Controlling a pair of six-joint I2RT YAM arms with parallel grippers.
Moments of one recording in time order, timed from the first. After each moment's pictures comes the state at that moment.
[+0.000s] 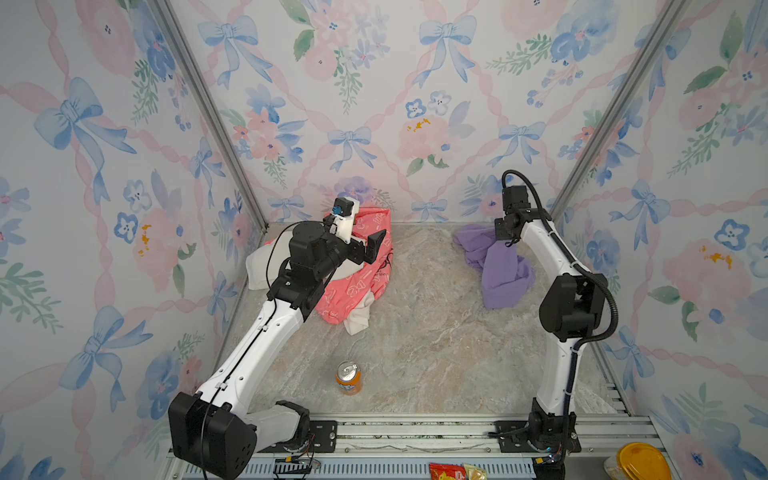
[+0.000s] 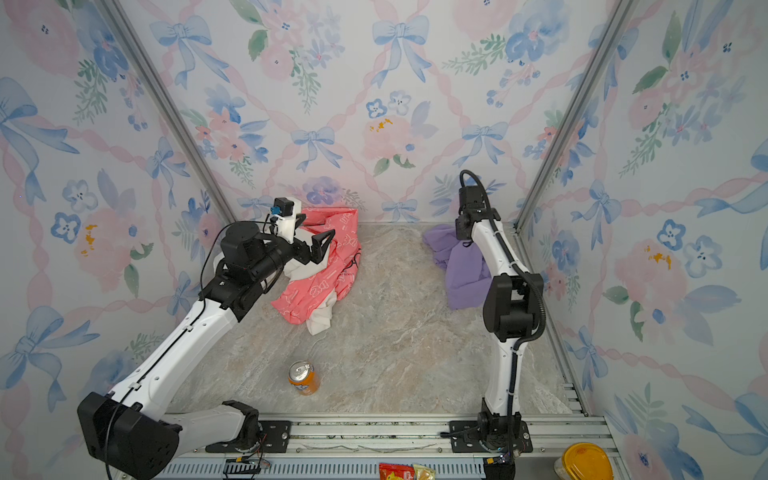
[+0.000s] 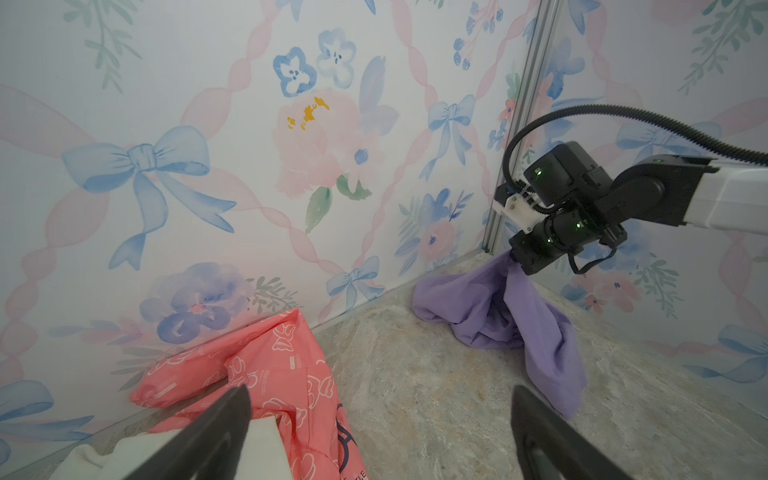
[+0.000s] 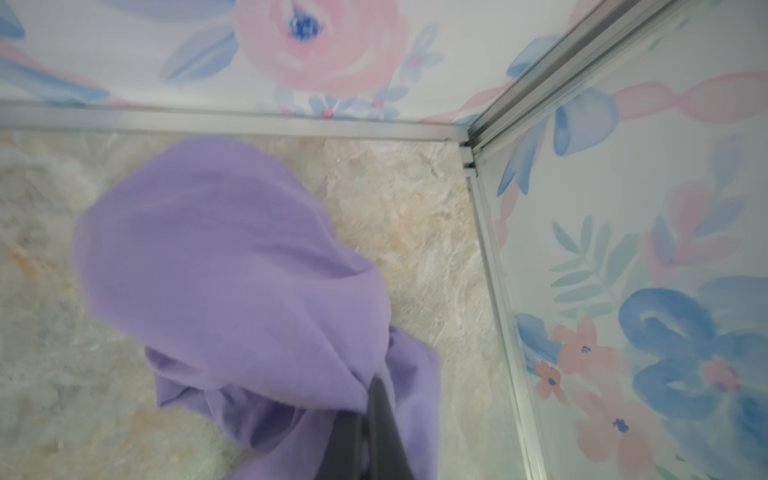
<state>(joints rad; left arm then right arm) -0.33 1.23 1.16 0.00 0.25 0.02 0.06 2.14 2.10 -0.80 0.39 -0.02</state>
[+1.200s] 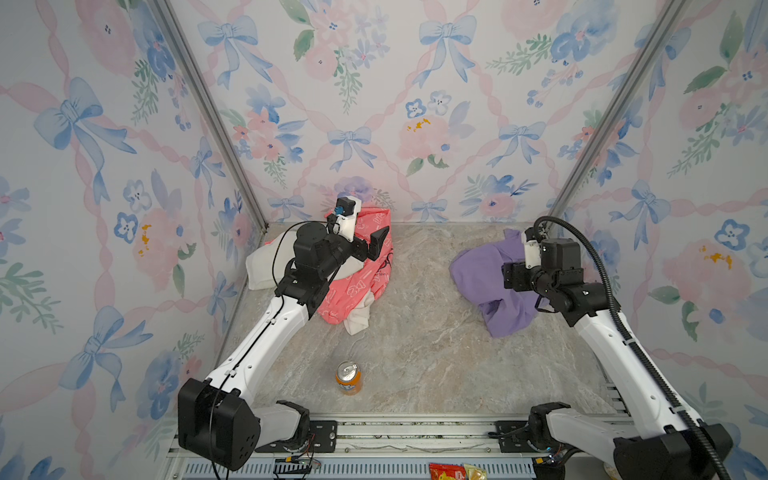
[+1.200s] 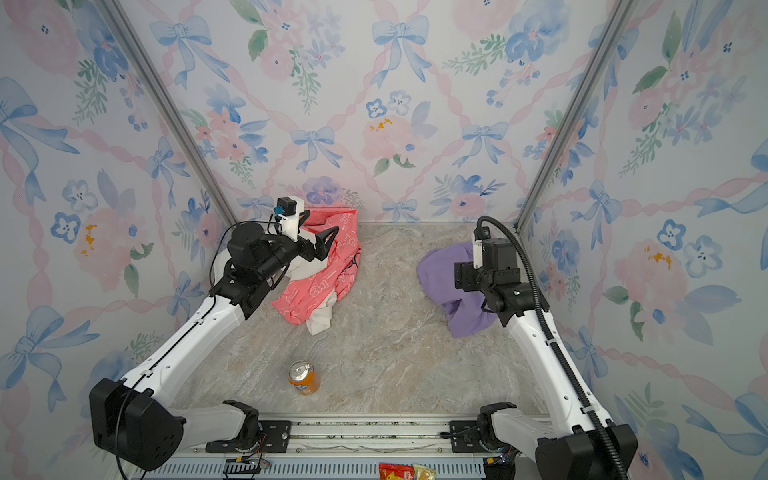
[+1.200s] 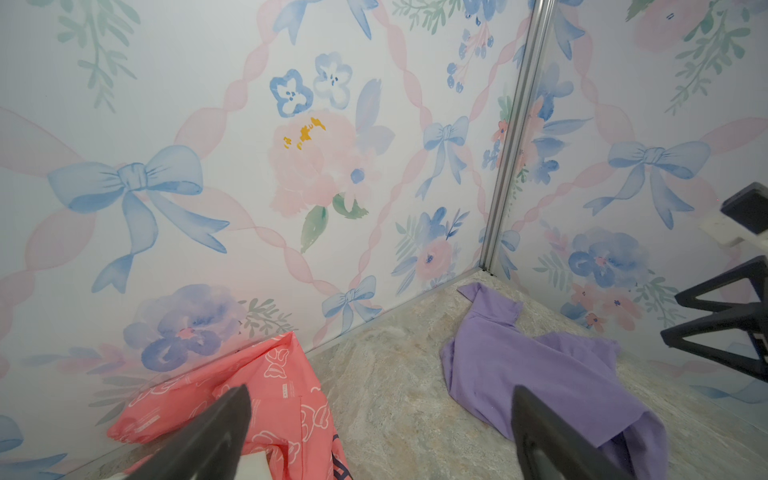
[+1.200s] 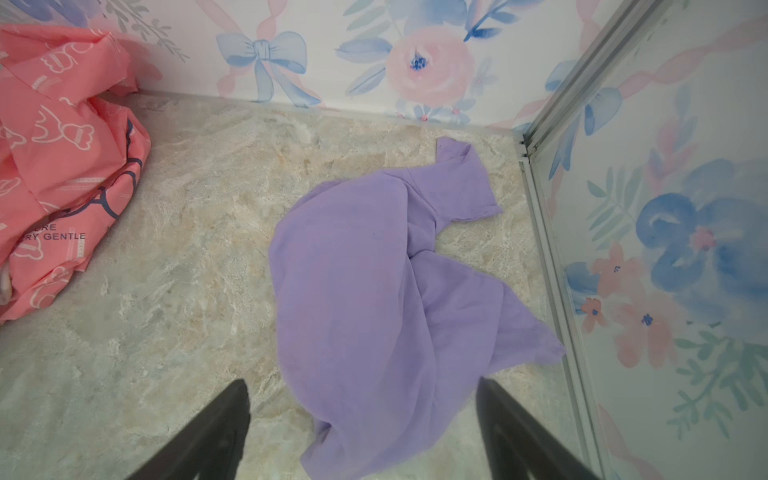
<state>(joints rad) -0.33 1.29 1.12 0.15 0.27 -0.01 0.17 1.15 1.16 -0.64 0.13 0.00</state>
